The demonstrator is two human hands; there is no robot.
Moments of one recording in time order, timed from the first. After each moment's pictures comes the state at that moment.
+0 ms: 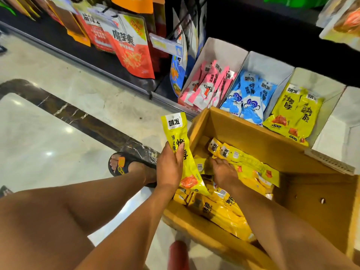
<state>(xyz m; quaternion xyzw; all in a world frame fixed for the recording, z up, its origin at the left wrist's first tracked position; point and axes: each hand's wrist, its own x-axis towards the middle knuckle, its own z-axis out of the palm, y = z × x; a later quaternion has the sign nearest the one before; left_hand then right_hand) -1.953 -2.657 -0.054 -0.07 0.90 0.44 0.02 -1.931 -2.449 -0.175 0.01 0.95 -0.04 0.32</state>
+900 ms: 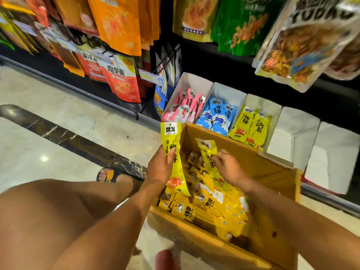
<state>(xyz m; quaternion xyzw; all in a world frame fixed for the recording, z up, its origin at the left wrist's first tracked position) -1.947 -2.644 -0.017 0.00 0.90 0.43 0.05 -1.910 -2.390 -0.009 0.07 0.94 -0.32 0.09</state>
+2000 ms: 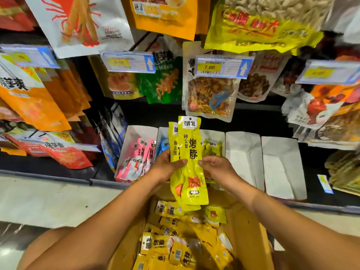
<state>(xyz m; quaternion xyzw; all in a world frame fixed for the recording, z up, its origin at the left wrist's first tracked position) -2.046 -2.438 0.118 0.11 0.72 0.60 0.32 -1.945 -2.270 0.113 0.29 0.70 -0.65 -0.03</state>
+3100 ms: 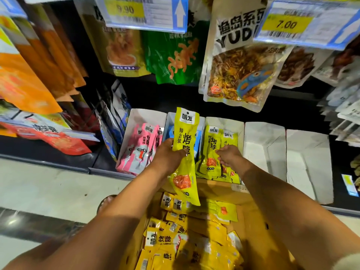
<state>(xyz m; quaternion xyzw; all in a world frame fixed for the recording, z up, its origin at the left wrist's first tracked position) -2.093 -2.447 0.095 0.03 0.75 0.59 0.31 -2.061 -2.197 -0.036 0.49 0.69 -0.52 0.06</state>
